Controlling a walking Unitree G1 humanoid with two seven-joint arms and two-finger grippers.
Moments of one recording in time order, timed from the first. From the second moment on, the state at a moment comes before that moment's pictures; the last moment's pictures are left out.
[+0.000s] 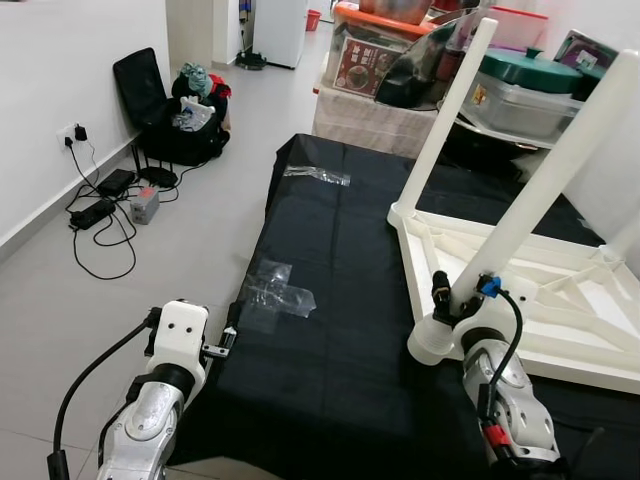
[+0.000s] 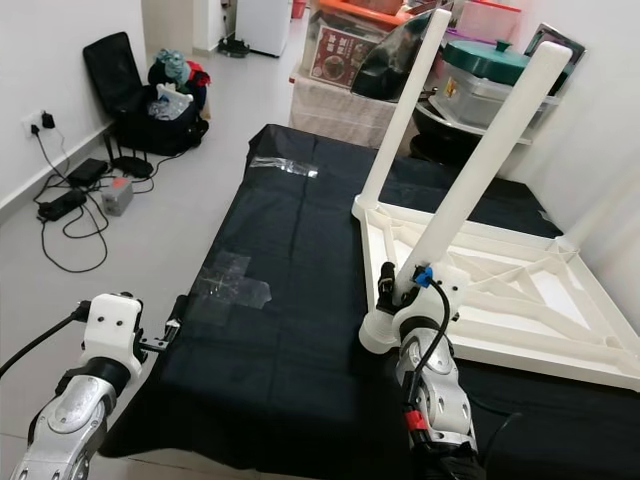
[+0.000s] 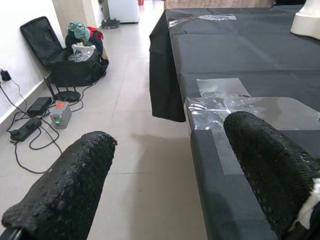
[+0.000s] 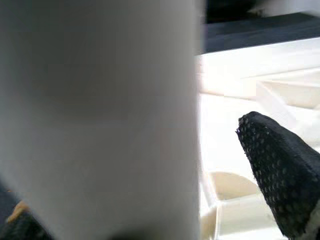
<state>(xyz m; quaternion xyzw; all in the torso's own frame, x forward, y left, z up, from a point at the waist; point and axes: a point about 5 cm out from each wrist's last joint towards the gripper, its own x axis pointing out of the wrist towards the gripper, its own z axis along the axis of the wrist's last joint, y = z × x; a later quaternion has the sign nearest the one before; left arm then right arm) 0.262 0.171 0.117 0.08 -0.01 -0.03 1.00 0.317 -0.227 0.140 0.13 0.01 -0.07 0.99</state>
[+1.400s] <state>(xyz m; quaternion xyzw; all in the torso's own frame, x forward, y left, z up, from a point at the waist) 0.263 0.171 0.115 0.08 -0.01 -0.03 1.00 0.340 -0.227 0.192 0.10 -0.04 0.27 0.96</state>
